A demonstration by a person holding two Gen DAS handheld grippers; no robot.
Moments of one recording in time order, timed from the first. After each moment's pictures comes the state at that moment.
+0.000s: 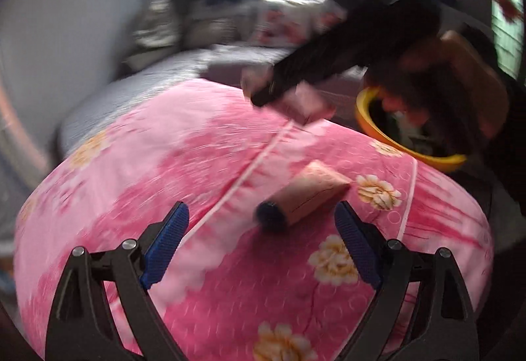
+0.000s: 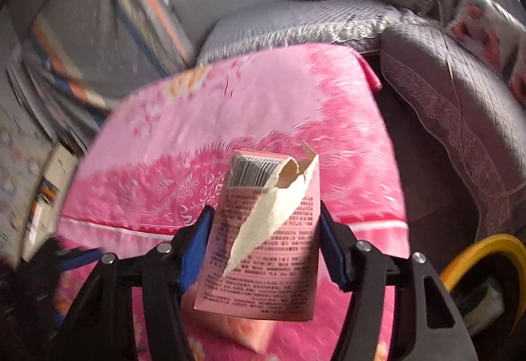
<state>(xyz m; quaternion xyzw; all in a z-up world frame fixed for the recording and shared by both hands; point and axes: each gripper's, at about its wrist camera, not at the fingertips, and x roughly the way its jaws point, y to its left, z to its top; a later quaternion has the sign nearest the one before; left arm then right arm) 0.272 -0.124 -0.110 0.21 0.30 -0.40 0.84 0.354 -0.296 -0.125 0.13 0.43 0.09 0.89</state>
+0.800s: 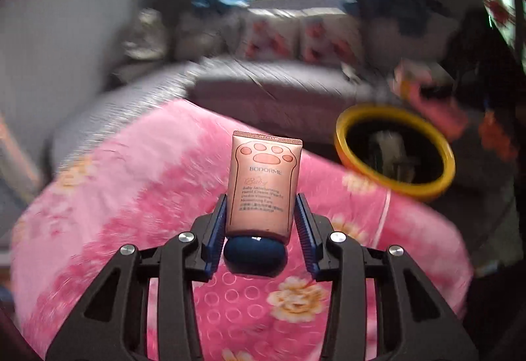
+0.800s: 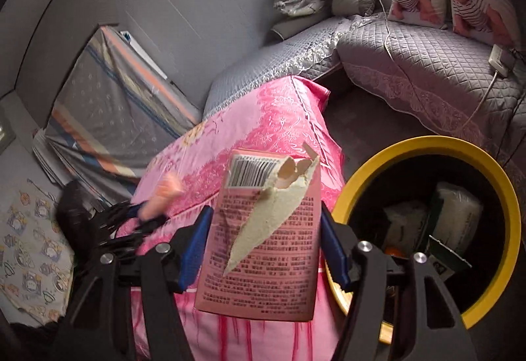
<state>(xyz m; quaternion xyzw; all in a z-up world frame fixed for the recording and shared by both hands) 0.239 -0.158 -0.069 0.19 0.27 -0.37 0.87 0.156 -0.416 -0.097 0.27 0.33 0.08 0.90</state>
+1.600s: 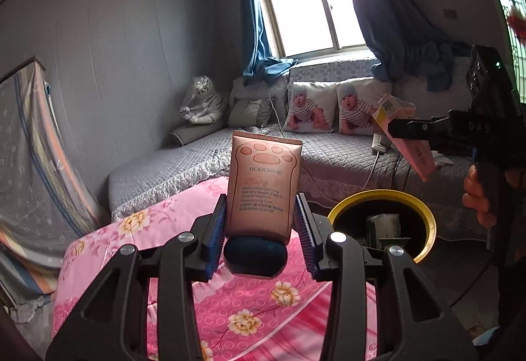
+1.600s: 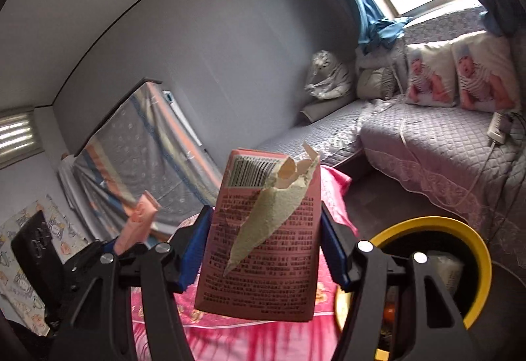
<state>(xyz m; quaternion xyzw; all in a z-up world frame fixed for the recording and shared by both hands) 0.099 -0.206 0.034 0.17 0.13 -0.29 0.93 0.065 -0.440 -0.016 0.26 0.15 0.09 0.95</state>
